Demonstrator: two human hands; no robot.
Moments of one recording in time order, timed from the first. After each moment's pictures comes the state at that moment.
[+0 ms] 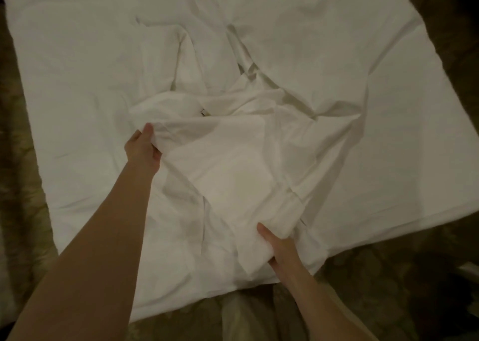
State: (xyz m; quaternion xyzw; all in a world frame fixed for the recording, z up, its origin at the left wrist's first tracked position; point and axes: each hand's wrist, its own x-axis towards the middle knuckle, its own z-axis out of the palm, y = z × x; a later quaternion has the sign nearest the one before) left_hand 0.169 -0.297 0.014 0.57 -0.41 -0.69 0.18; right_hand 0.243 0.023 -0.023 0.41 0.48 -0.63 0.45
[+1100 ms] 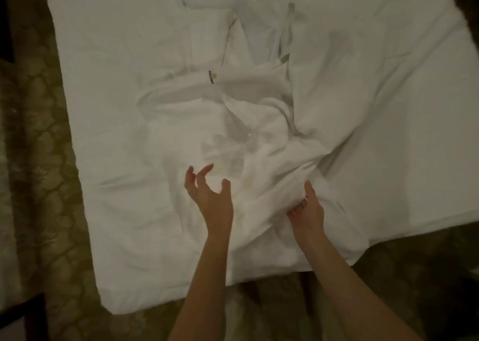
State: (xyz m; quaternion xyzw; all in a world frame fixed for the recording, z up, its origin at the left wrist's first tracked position) left_hand 0.298 -0.197 0.022 0.53 -0.72 -0.43 0.14; right_hand 0.238 -0.051 -0.003 0.45 0.47 -0.70 0.30
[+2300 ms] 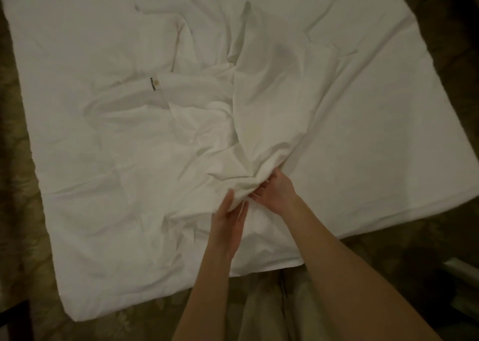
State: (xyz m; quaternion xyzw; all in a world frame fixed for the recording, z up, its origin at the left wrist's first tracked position) left_hand 0.262 -0.077 0.006 0.51 -0.22 -0.83 0.08; right_hand 0.146 -0.005 -0.021 0.43 0.37 -0.66 0.48
